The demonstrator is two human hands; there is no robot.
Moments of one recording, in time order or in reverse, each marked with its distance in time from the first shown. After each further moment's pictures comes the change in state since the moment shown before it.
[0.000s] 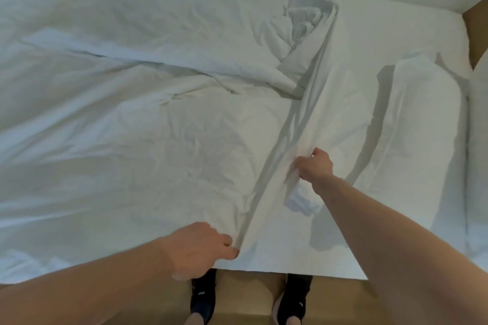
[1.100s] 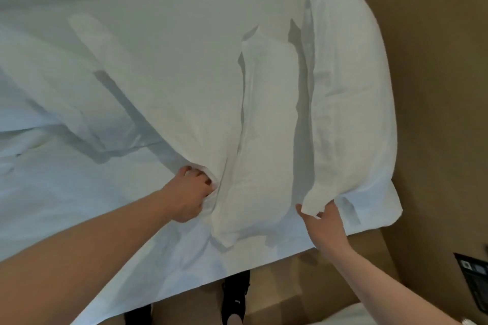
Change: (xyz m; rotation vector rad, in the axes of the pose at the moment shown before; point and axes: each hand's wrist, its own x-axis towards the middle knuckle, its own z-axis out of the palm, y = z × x) left_hand 0.303 0.149 -0.204 0.407 -0.029 -0.229; right_hand 0.013 0.275 -0.314 0.263 0.090 0.130
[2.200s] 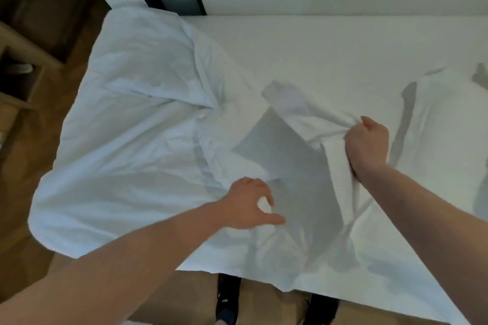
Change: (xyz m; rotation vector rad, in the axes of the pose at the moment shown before) left_hand -0.229 -0.112 0.115 -0.902 0.343 -0.409; right_hand -0.121 -0.295 0.249 0.050 0.012 -0.496
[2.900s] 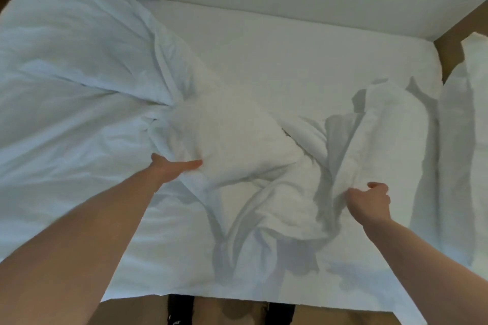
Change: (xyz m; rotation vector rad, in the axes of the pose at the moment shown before) left_hand 0.108 -0.133 -0.020 -0.746 0.196 -0.820; right_hand 0.003 0.112 -0.057 -0.413 0.079 0.466
